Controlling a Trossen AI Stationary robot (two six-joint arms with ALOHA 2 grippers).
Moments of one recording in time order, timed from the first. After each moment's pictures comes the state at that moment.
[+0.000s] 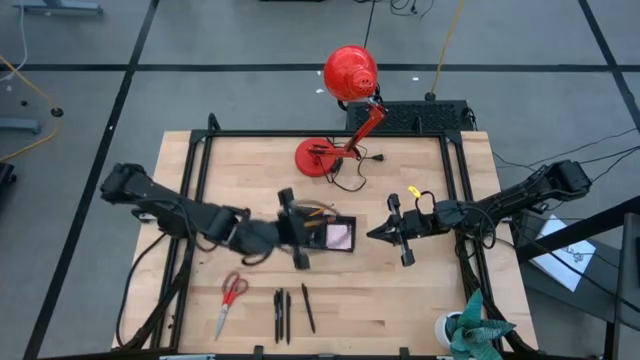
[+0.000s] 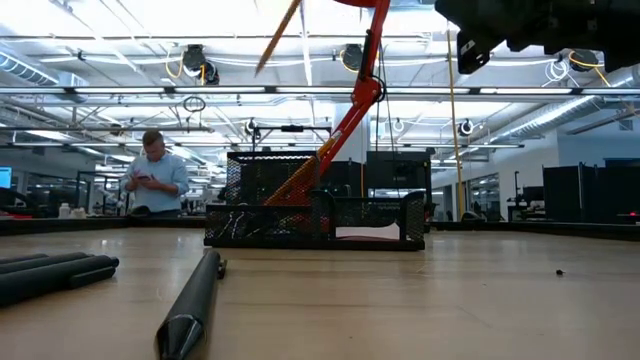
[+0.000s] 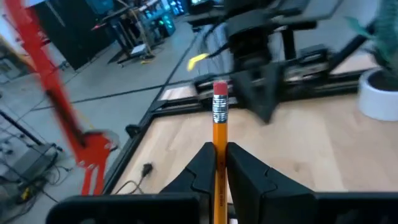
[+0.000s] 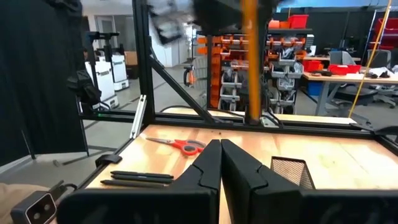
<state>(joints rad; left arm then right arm) -0.37 1.49 1.27 -0.11 -0.67 0.10 0.25 1.04 0.32 0.75 0.07 0.02</state>
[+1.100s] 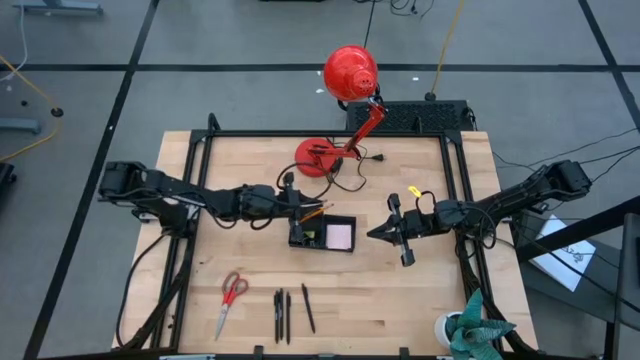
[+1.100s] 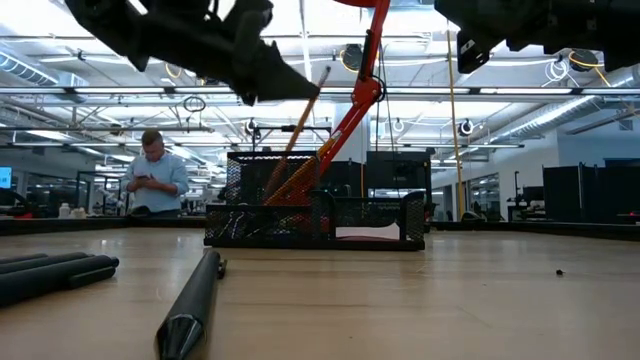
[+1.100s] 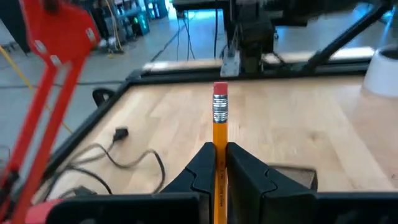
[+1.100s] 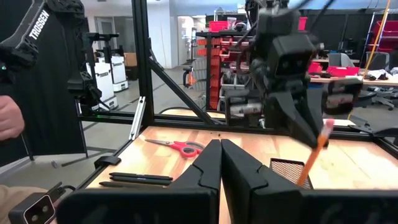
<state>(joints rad) -0.03 1.47 0.69 0.53 -0.18 0.08 0.25 1.04 0.32 0.76 0.08 0.01</state>
